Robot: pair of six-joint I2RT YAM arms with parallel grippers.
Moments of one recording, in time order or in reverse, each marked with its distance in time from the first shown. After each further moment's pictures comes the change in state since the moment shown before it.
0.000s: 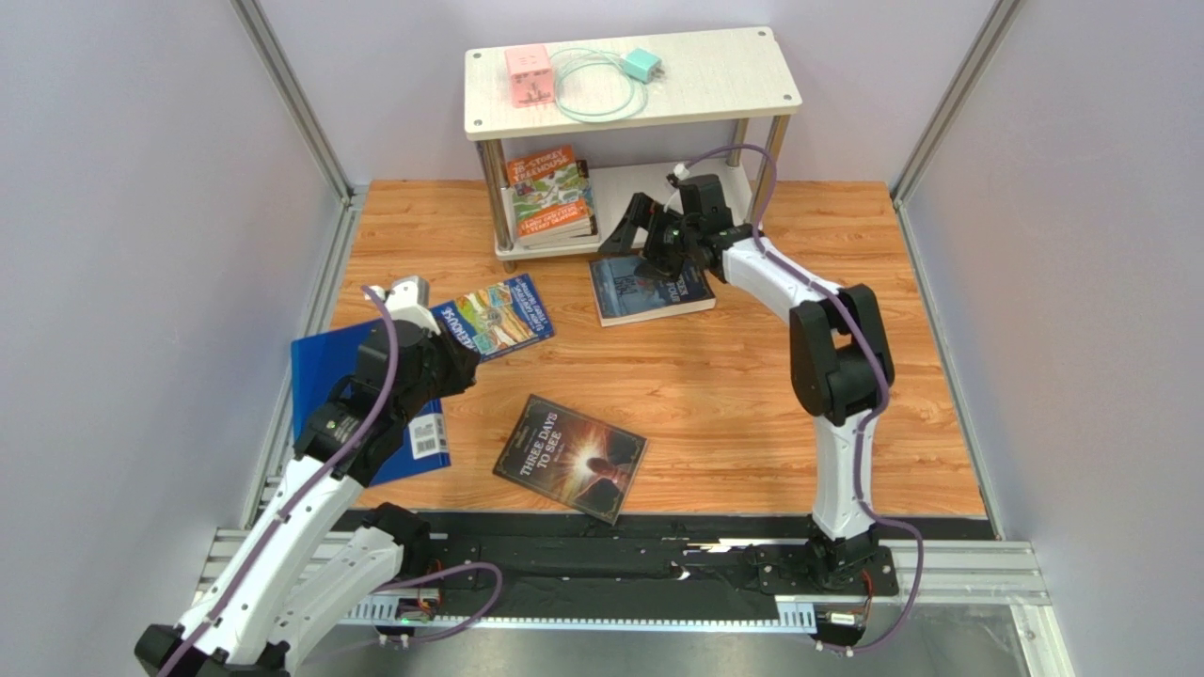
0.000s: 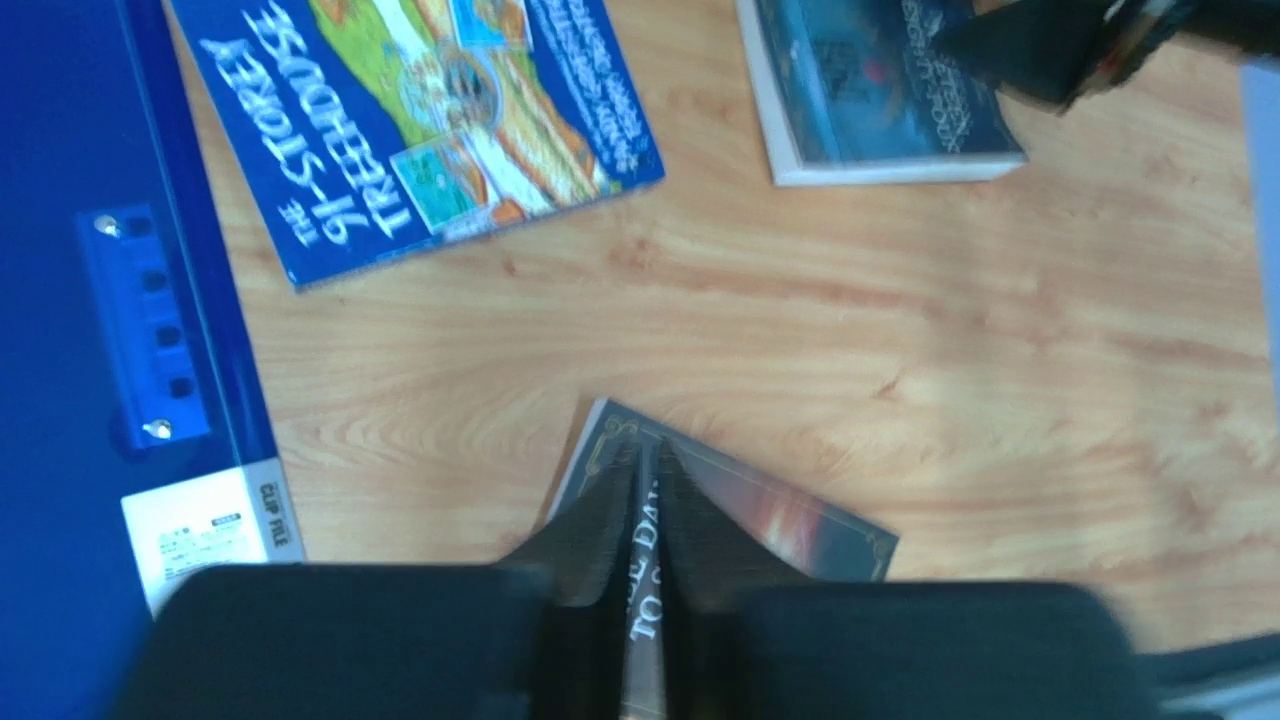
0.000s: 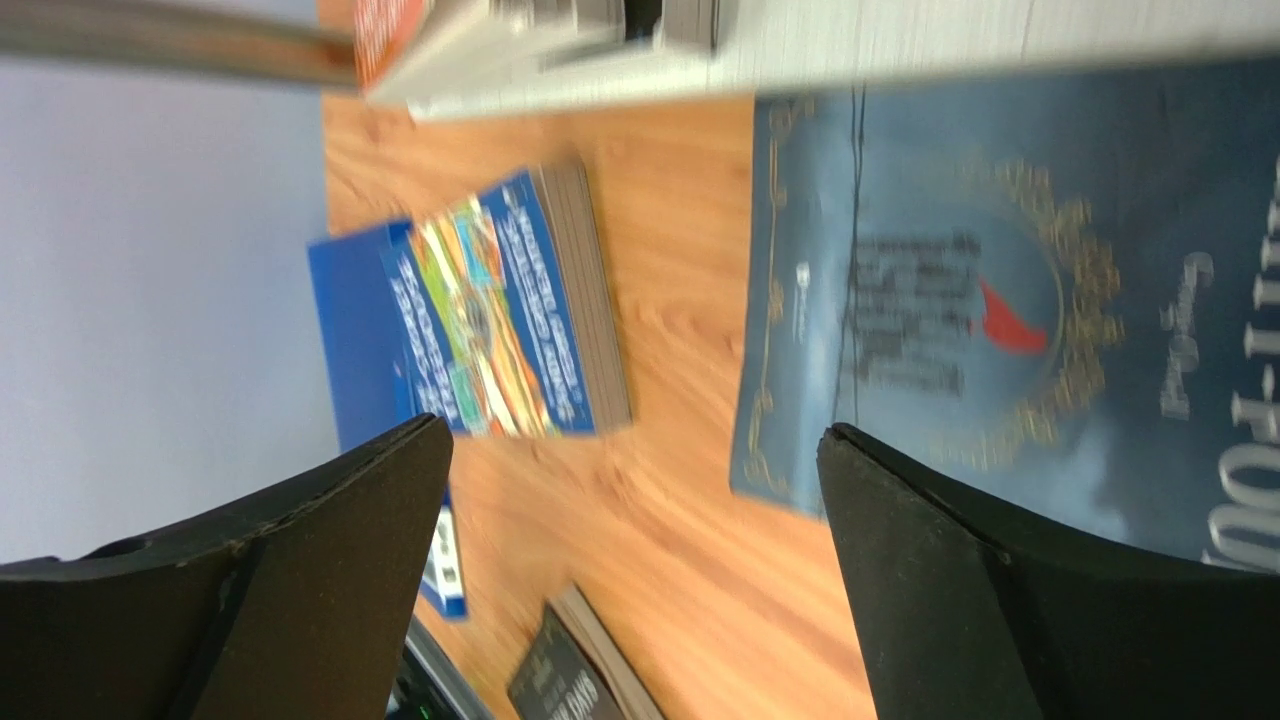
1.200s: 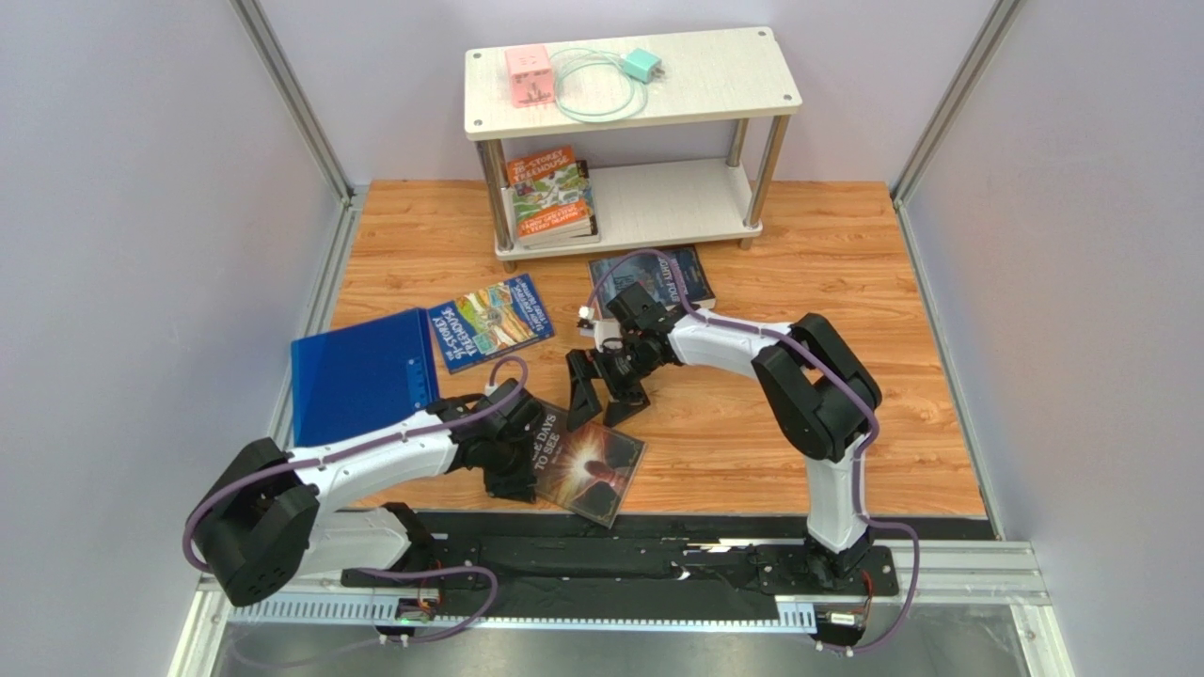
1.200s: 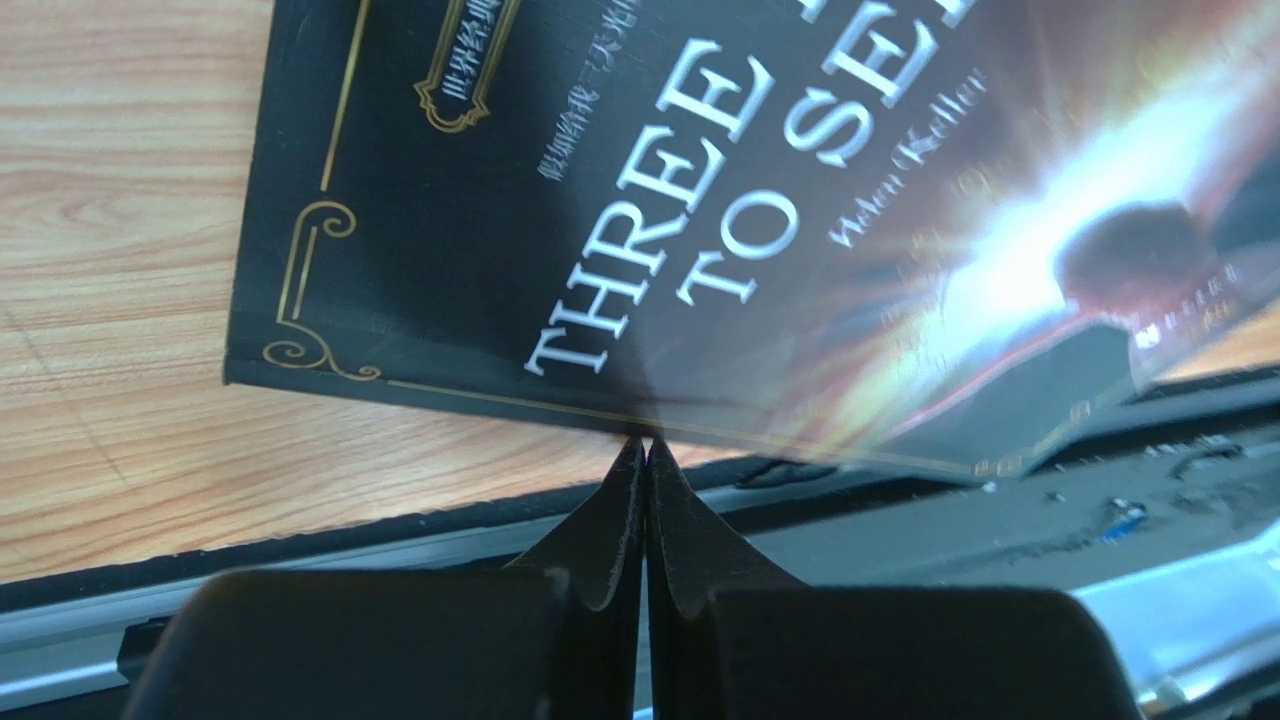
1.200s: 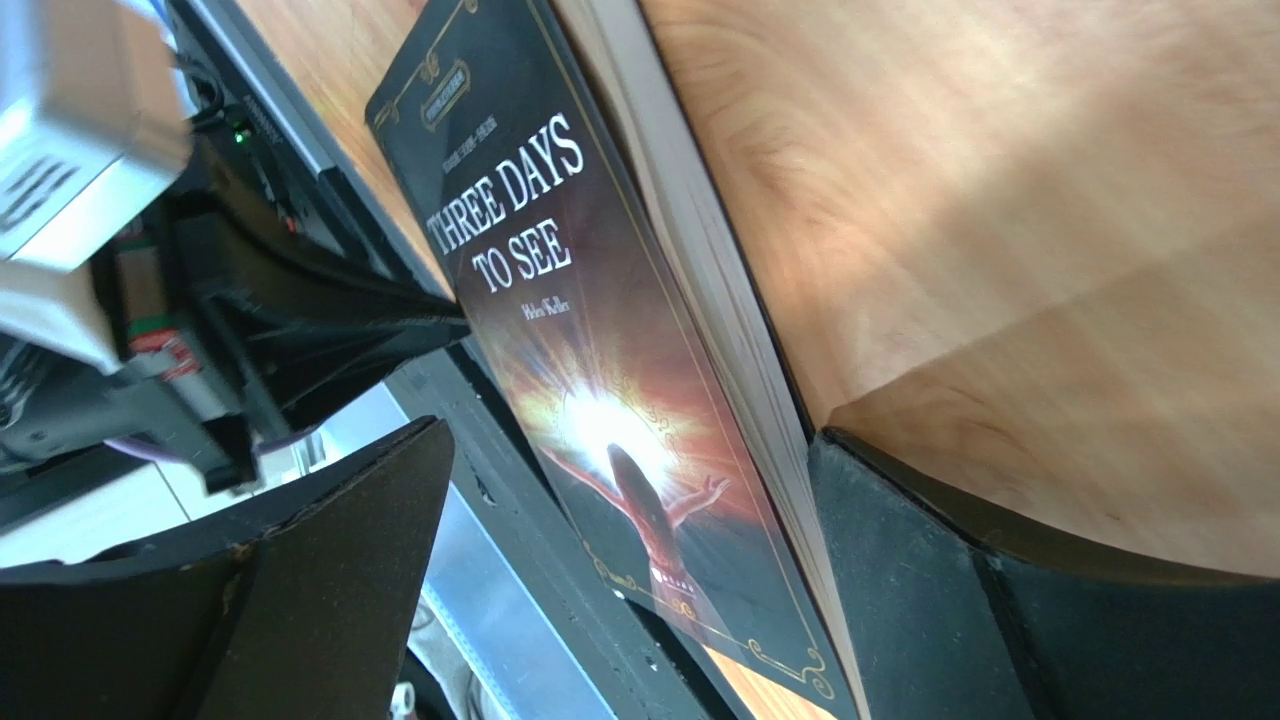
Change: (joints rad) left arm -0.380 0.493 -0.248 -0.062 0.258 -0.349; right arm 0.323 -0.141 -0.405 -0.288 -0.277 -0.372
